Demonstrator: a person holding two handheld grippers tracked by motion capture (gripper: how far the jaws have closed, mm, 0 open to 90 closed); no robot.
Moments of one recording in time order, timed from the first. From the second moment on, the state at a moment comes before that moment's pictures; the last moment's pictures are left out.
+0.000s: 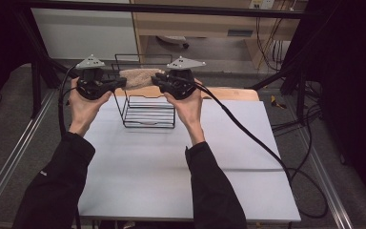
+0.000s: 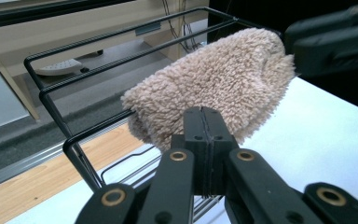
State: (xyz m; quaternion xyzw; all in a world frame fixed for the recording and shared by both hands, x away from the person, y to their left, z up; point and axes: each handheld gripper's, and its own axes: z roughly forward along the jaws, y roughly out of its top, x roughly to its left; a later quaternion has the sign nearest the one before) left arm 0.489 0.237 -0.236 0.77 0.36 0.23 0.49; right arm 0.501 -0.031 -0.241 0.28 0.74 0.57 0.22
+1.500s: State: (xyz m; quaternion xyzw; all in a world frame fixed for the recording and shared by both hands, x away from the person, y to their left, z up) left arm 0.462 0.249 -0.269 0.78 0.36 0.22 0.47; right arm 0.469 -0.093 -0.256 0.32 0.75 0.55 0.19
